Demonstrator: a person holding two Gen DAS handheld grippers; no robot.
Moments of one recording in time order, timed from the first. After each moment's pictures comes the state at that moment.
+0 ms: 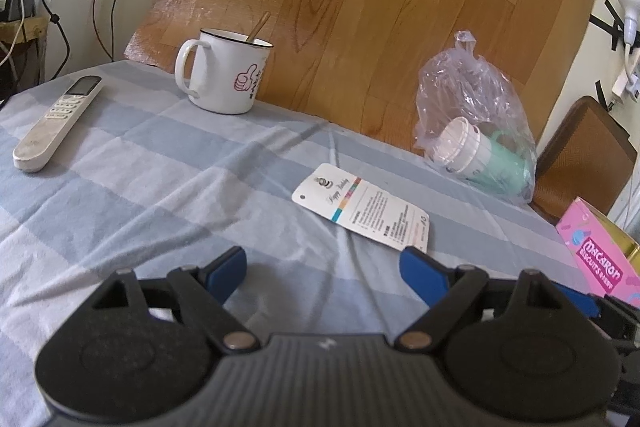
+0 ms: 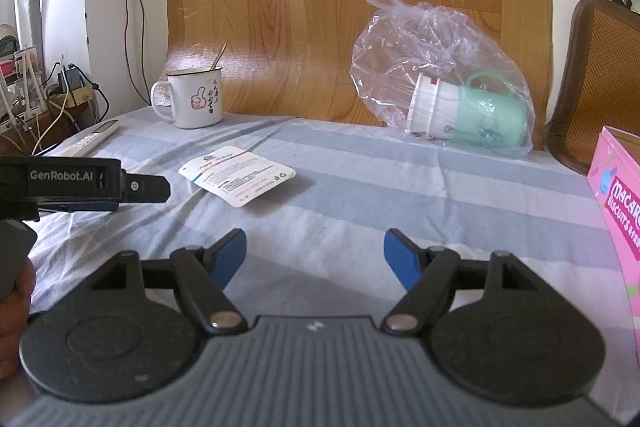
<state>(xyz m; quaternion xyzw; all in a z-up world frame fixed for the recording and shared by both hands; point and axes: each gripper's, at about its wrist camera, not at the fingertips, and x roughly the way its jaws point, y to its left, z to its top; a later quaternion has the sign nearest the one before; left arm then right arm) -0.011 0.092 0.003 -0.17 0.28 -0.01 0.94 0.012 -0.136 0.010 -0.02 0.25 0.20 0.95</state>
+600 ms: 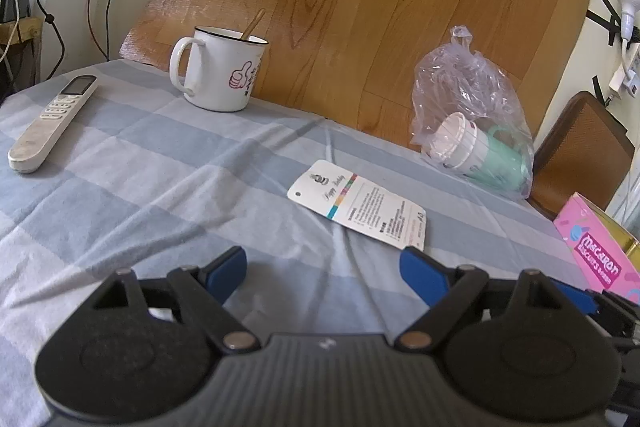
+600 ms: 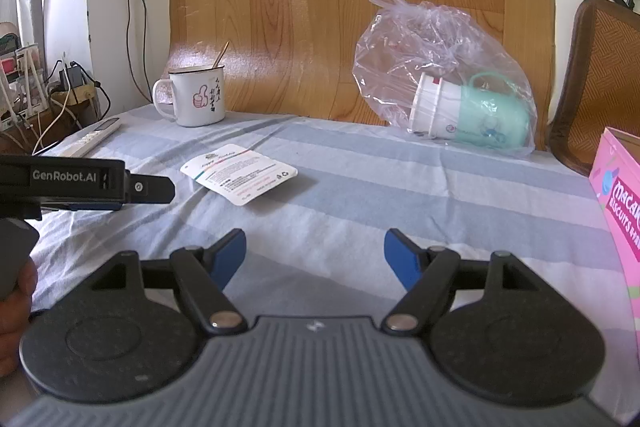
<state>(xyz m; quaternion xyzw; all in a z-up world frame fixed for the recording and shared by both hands) -0.011 0.090 0.002 -0.17 0.28 -0.01 0.94 0.011 -0.133 0.010 -0.02 0.25 0.20 0.95</state>
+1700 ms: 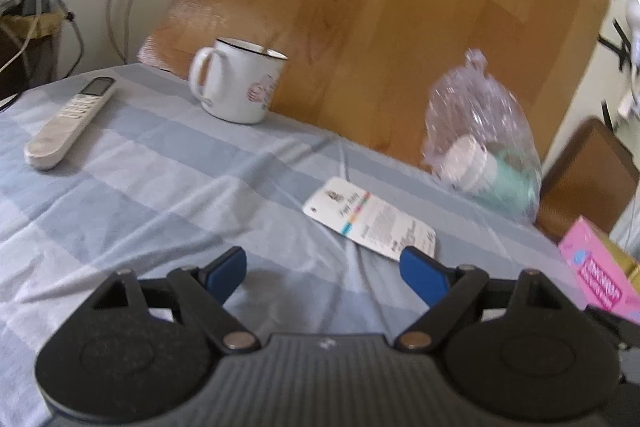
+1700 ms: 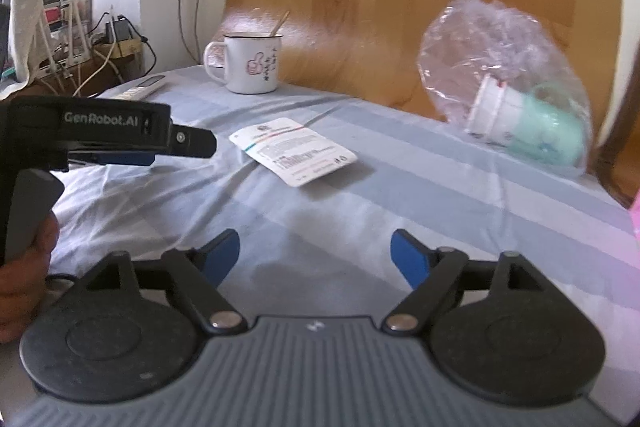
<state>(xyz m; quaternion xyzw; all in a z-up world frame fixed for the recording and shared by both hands) -0.015 0.104 0.003 -0.20 0.26 0.01 0.95 0.019 -0.108 0.009 -0.09 0.27 0.27 0.92</state>
